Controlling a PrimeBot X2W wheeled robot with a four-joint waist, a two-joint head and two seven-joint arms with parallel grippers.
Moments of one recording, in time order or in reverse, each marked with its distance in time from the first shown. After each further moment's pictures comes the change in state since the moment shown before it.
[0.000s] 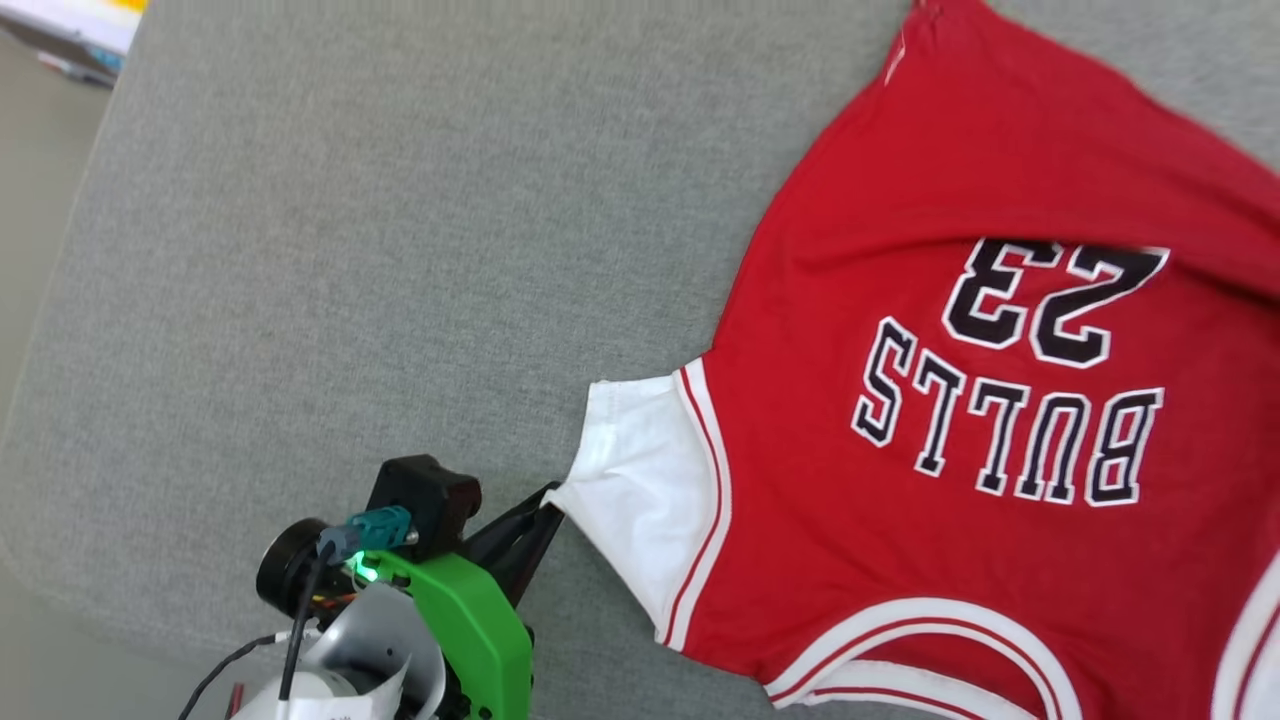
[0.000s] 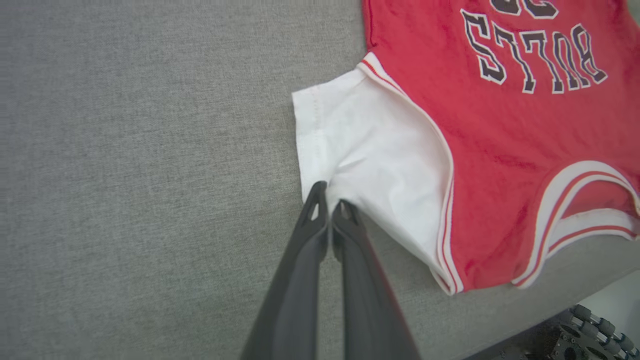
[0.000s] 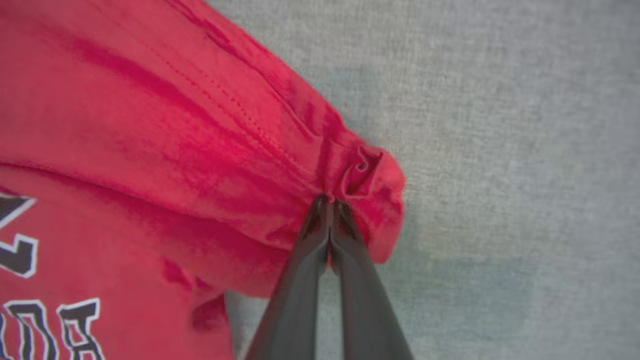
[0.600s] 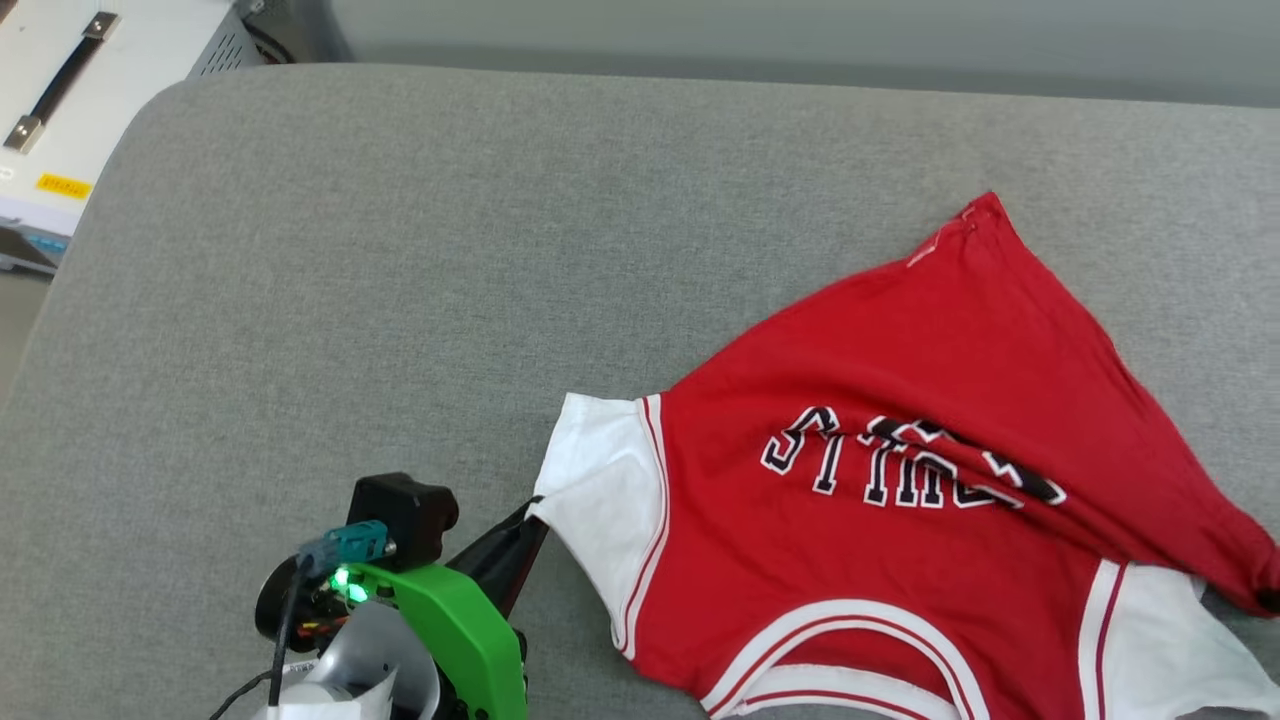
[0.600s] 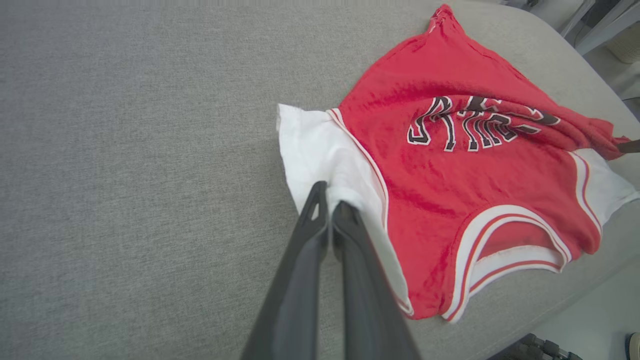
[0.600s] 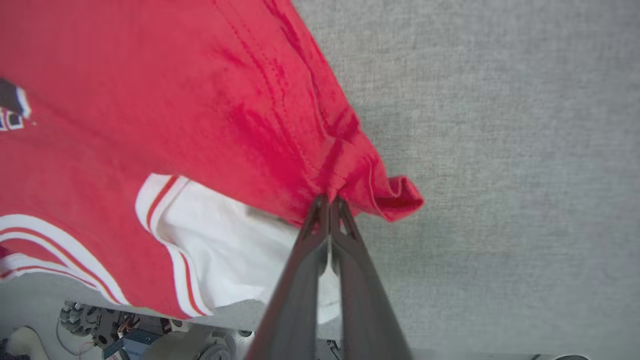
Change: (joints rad) left arm 0.048 -0.035 0.025 0.064 -0.047 0.026 -0.065; right arm 0.600 0.154 -0.214 -0.379 0.071 0.000 0.013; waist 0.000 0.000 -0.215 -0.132
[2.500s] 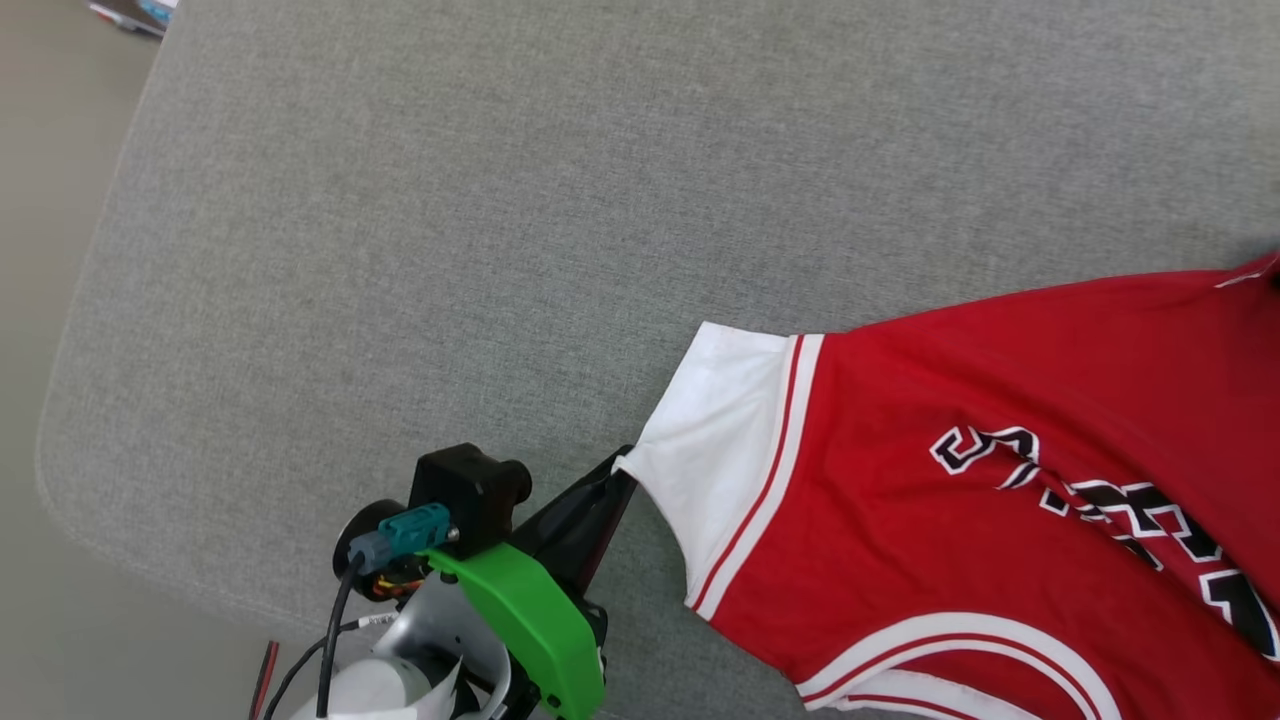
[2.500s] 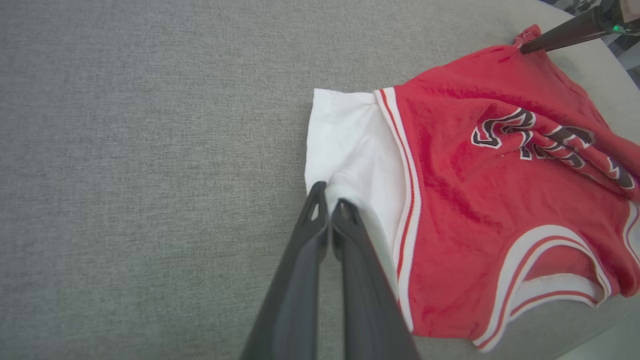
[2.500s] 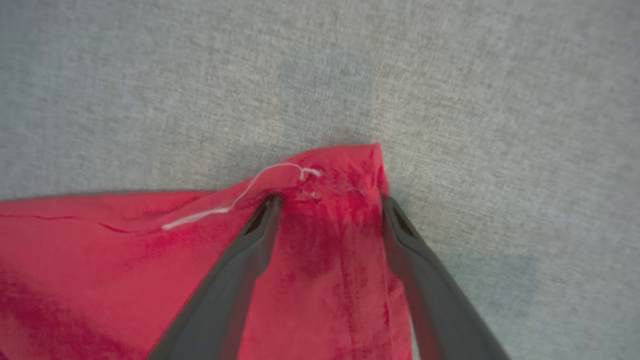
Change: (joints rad) left arm -0.084 -0.082 -0.065 -0.036 0.027 -0.024 -0.073; right arm -0.551 -0.043 0.150 0.083 -0.174 0.000 0.149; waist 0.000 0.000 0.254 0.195
